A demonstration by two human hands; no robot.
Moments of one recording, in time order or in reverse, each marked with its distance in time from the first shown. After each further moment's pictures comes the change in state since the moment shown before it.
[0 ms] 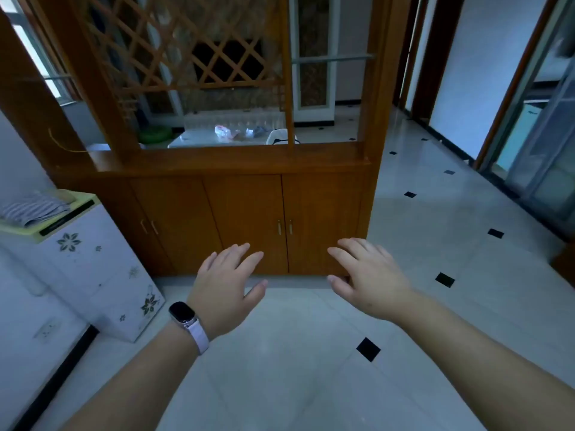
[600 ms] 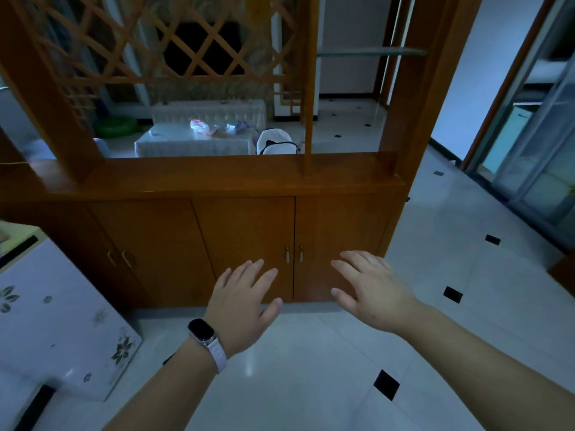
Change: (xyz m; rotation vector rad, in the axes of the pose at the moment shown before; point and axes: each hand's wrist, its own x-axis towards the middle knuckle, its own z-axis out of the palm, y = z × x) left_hand 0.220 -0.177 0.075 -0.030 -0.046 0.108; right_hand 0.266 -0.018 0.063 -0.028 -0.080 0.085
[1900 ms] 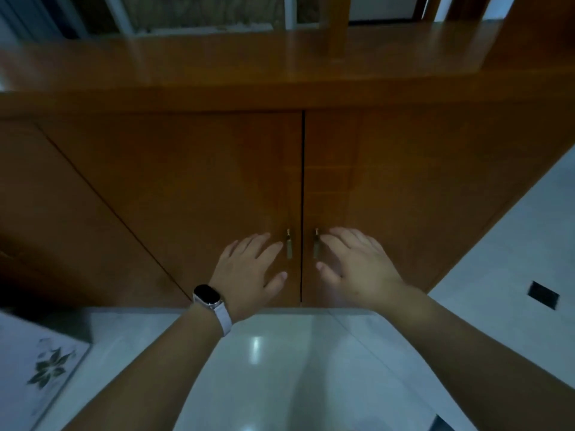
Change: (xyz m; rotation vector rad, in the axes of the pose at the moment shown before) left_hand 0.319 -0.120 0.392 -0.011 -0.046 0.051; right_hand 0.339 0.139 0.382 0.192 0.062 -0.024
